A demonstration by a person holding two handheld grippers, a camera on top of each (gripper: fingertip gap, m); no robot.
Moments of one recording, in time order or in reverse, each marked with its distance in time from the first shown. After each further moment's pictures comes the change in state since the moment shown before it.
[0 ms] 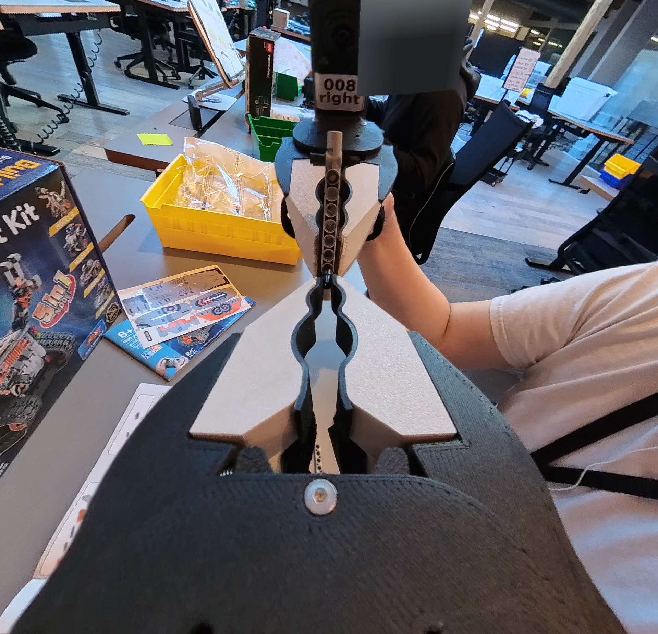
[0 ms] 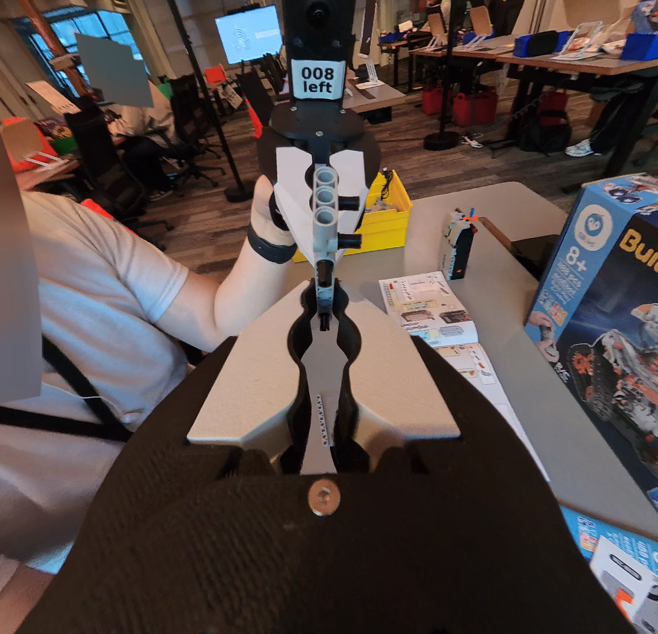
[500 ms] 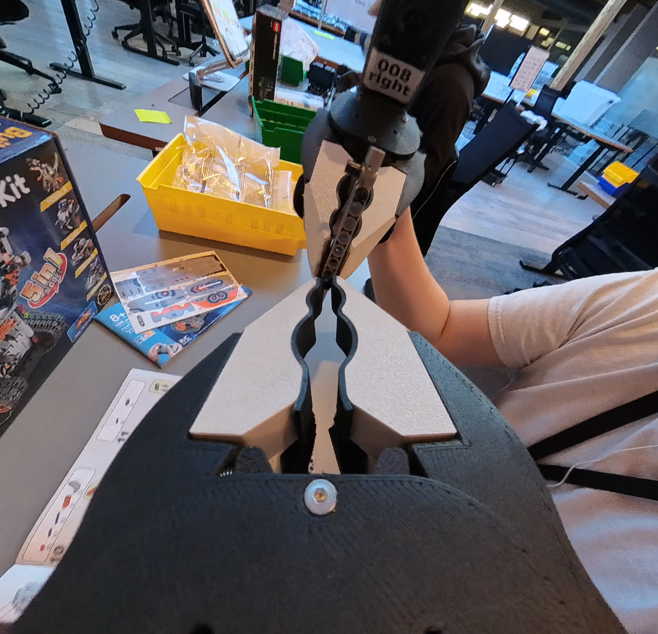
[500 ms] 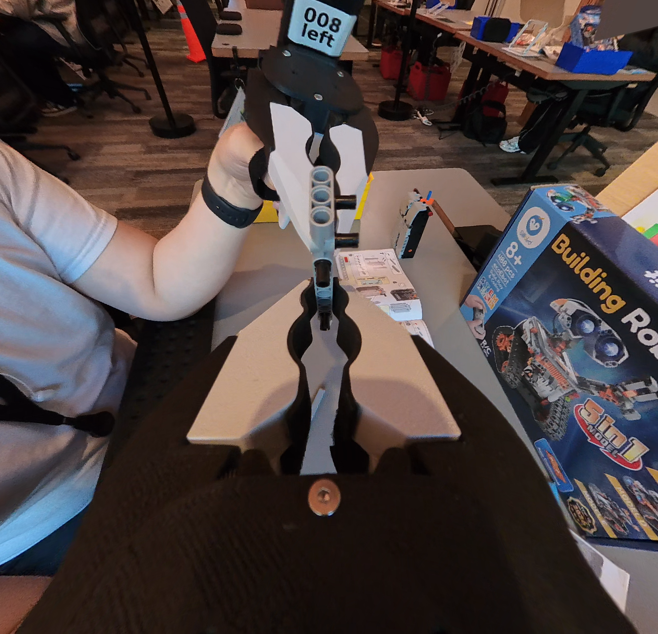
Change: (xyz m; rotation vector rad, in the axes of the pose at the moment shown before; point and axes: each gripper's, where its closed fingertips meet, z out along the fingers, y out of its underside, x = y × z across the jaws) left arm -0.005 0.006 0.002 -0.026 -0.007 -0.054; right arm 0.006 0.012 0.001 -0.124 0.147 -0.176
